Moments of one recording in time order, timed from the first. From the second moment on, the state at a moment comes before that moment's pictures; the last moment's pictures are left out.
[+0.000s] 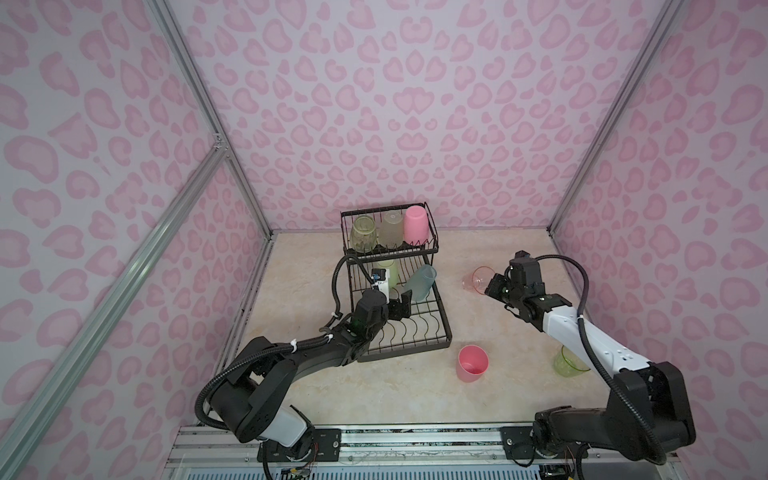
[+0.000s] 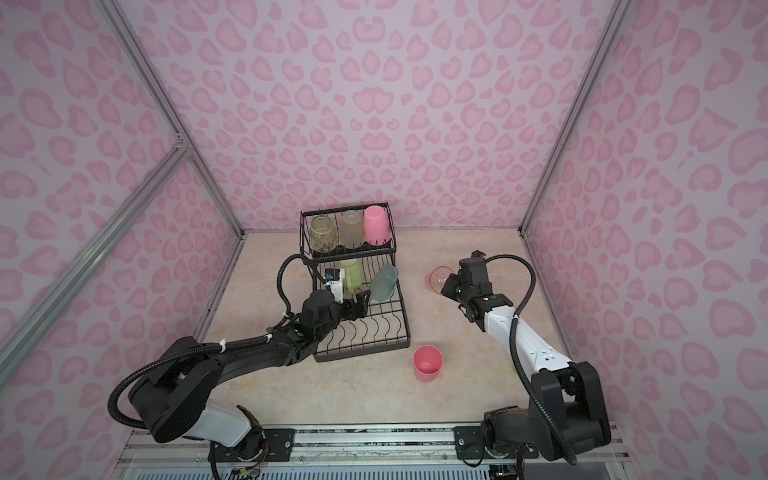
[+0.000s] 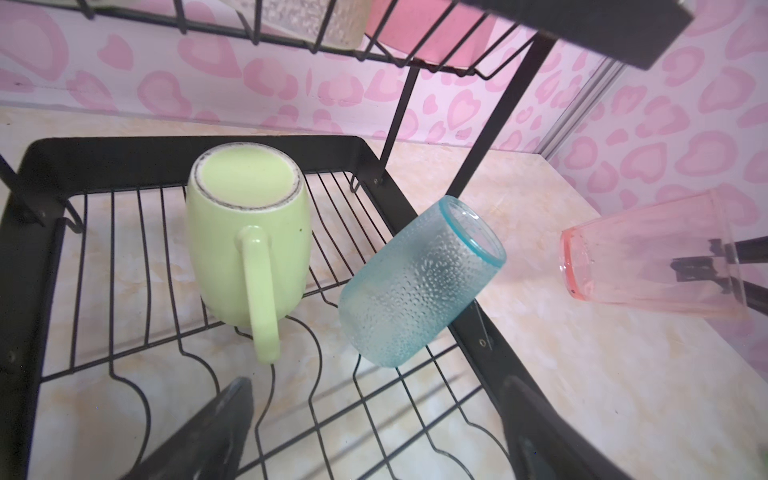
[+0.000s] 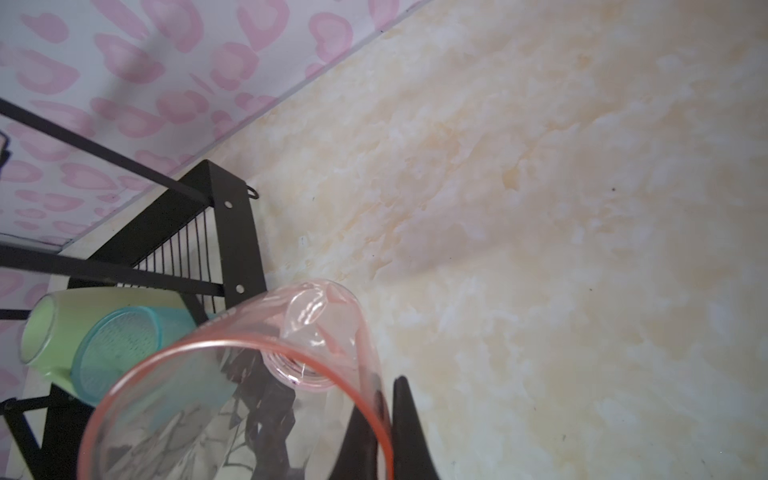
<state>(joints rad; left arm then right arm) -0.70 1.48 0.66 0.46 -0.20 -0.42 0.24 1.31 0.86 -0.22 0.03 0.60</state>
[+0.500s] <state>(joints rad) -0.74 1.15 0.61 0.15 -0.20 -0.56 0.41 1.08 0.70 0.02 0.01 0.43</state>
